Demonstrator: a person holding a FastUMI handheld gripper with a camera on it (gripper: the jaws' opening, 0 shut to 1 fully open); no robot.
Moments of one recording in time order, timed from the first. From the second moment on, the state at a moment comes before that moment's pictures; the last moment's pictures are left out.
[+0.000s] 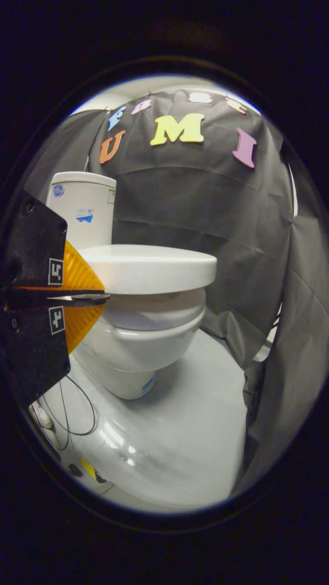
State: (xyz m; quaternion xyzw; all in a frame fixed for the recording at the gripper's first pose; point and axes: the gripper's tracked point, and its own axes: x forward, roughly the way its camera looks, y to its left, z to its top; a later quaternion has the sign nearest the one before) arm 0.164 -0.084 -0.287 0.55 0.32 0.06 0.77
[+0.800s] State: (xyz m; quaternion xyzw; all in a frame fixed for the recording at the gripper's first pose) arm 0.160 -0.053 -0.201 0.50 0.29 0.09 0.81
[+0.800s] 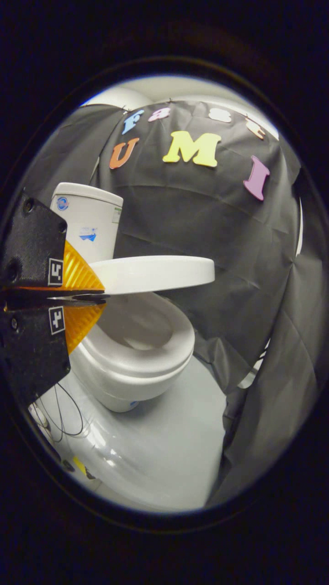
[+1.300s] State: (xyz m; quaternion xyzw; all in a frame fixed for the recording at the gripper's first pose) arm 0.158 -0.020 -0.154 0.44 0.28 0.10 0.85
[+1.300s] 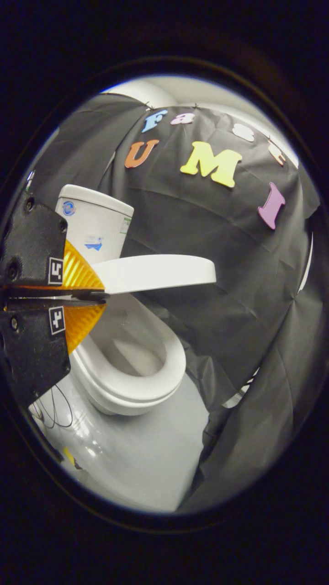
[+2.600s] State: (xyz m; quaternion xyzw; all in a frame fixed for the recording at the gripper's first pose) arm 0.156 0.043 -0.095 0.33 0.26 0.10 0.90
